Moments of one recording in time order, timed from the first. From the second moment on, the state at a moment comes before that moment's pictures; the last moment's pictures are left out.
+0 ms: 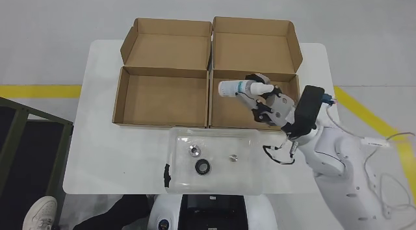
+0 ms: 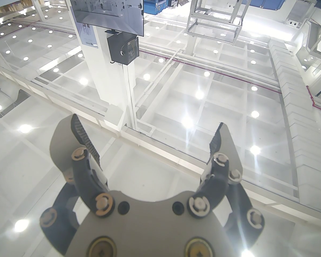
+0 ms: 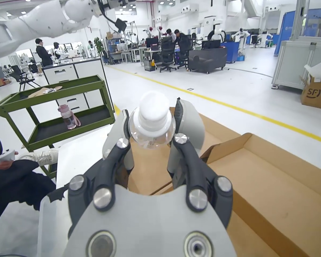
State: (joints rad) left arm -0.42 -0.34 -0.17 -1.17 3.07 0.50 0.07; right arm -1.30 -1.13 1.33 -2.00 -0.90 -0.61 0.00
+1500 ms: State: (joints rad) left arm -0.42 -0.34 -0.17 -1.17 3.07 0.50 0.07; right arm -1.45 -1.13 1.42 -2.11 -1.09 -0.67 -0.17
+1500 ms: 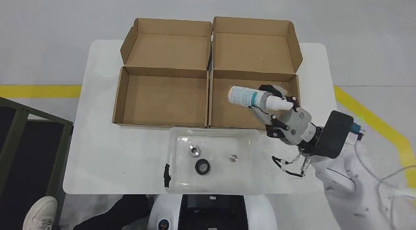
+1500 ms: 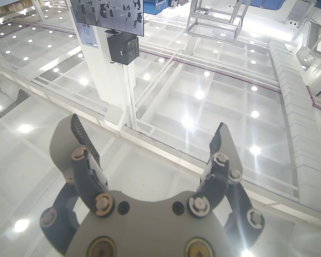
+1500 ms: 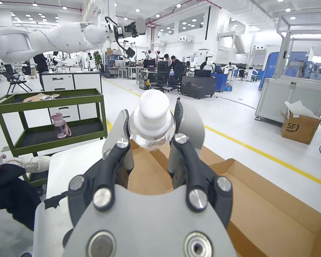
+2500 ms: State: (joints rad) left arm -0.42 -0.34 -0.17 -1.17 3.07 0.50 0.07; right arm -1.32 -1.14 1.21 -1.85 -1.37 -0.61 0.07
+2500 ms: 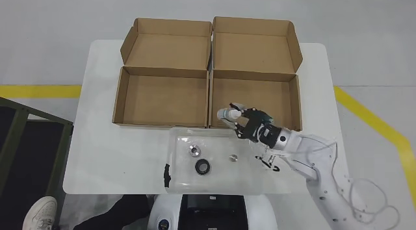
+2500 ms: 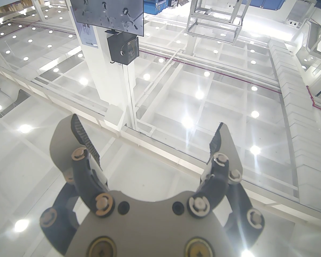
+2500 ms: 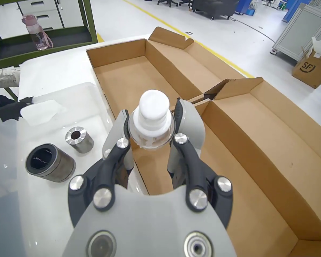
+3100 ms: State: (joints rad) left arm -0.42 -0.34 -0.17 -1.17 3.07 0.50 0.07; right arm -1.09 -1.17 1.09 -1.66 -1.35 -0.60 0.28
